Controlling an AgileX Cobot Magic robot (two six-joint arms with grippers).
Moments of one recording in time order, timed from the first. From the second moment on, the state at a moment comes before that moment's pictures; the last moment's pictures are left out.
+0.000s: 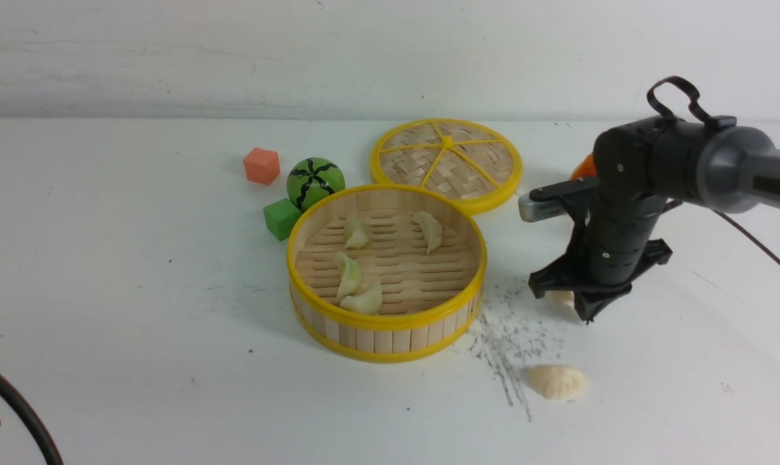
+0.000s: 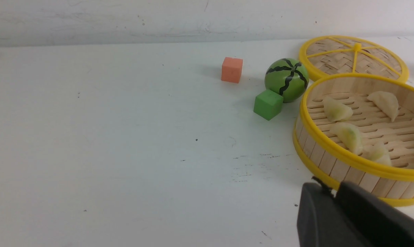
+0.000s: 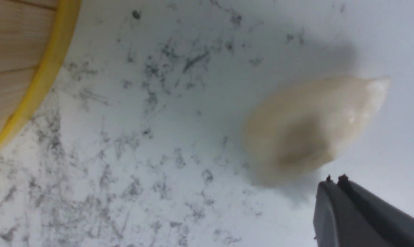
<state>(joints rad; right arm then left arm) 0.27 2.09 -1.59 -0.03 0.94 0.07 -0.41 0.47 -0.47 0.60 0.43 -0.67</state>
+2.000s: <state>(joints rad) 0.29 1.99 -1.73 0.37 1.01 -0.54 -0.41 0.47 -0.47 0.58 0.43 -0.67</state>
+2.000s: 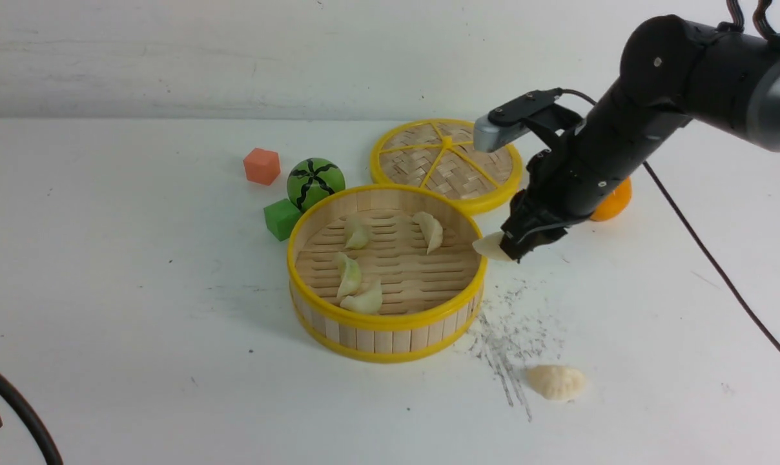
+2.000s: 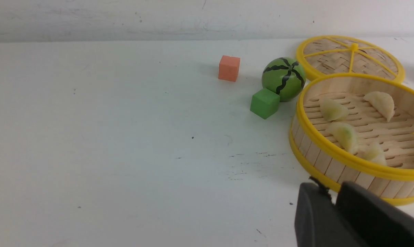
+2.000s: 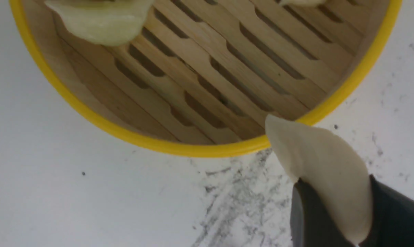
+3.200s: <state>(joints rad) 0.34 2.05 -1.74 0.40 0.81 -0.55 -0.41 0.47 -0.47 0.57 0.44 -0.67</state>
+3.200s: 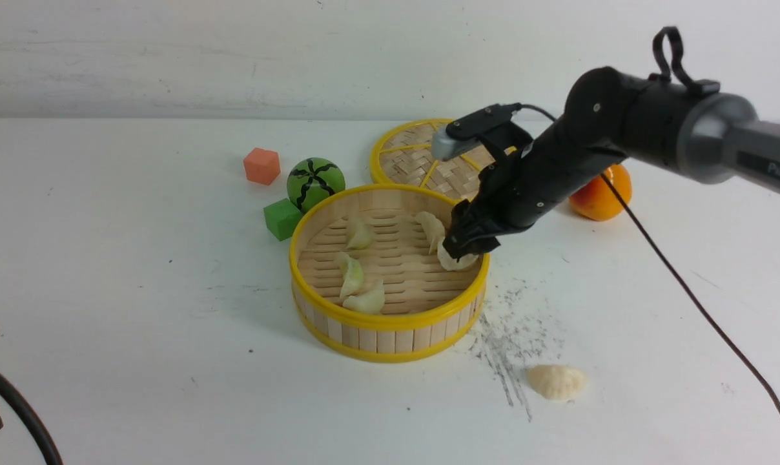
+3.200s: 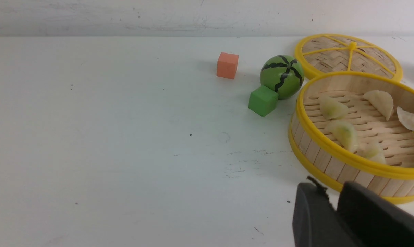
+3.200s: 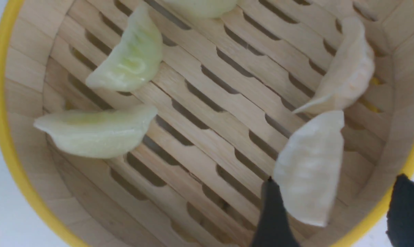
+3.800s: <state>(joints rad) 0.34 2.05 -1.60 0.21 1.19 -0.52 -0.41 0.47 -0.47 0.56 0.44 -0.67</state>
